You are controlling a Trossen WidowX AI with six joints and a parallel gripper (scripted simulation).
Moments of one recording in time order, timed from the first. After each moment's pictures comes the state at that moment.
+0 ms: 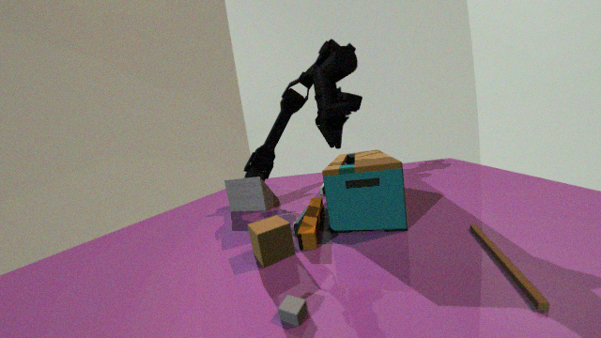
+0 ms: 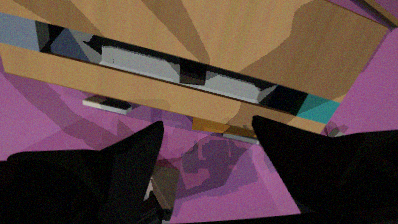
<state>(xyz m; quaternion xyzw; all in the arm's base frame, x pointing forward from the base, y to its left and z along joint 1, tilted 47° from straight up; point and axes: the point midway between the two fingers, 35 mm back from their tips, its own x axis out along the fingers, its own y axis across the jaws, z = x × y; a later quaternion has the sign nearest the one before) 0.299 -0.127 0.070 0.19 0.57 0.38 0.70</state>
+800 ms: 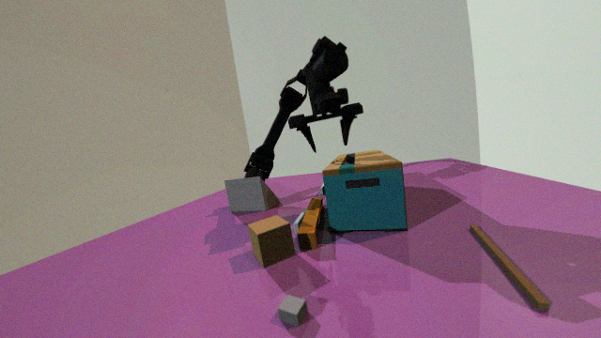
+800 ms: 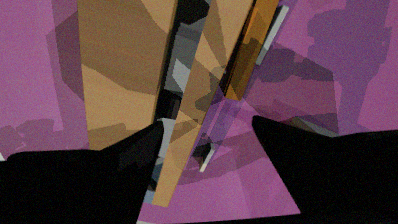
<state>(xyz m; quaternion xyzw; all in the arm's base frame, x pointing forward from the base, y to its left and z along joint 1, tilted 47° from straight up) 0.288 -0.134 0.061 0.63 0.67 -0.09 0.37</state>
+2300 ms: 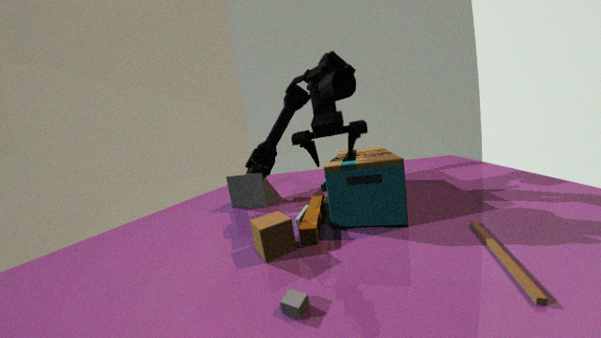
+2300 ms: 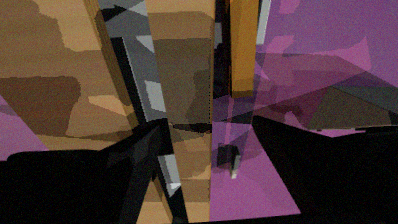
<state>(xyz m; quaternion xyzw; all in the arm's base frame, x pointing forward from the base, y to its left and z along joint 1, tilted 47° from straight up) 0.289 -0.100 0.022 0.69 0.66 -0.19 0.23</state>
